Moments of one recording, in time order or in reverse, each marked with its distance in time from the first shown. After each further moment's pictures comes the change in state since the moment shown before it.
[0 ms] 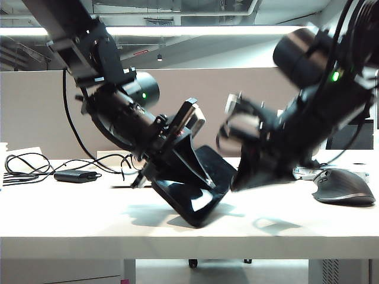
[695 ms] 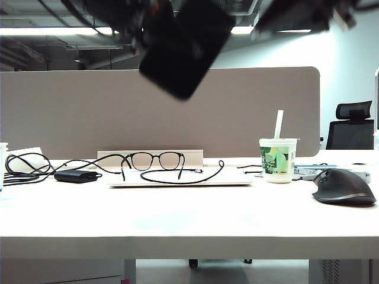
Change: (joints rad) left arm 0.003 -0.448 -0.006 0.084 -0.032 0.401; right arm -0.042 -0.623 0.002 -0.161 -0.126 -0.100
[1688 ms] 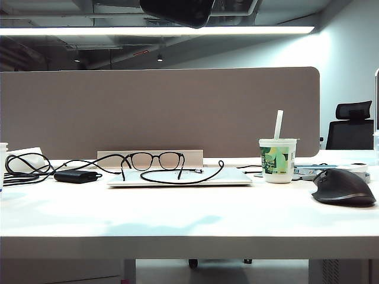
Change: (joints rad) left arm -0.001 -0.106 0.000 0.008 0.367 0.097; right arm -0.001 -0.098 0.212 -0.190 -0.238 -0.082
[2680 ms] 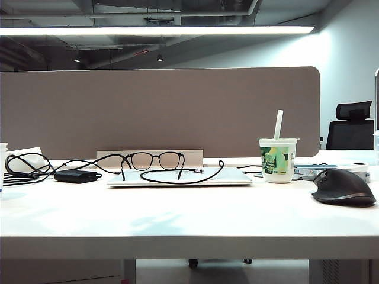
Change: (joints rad) left arm -0.104 -0.016 0.000 0.015 0.119 0.006; right arm -0.023 0.078 0.014 0.291 -0.221 0.129
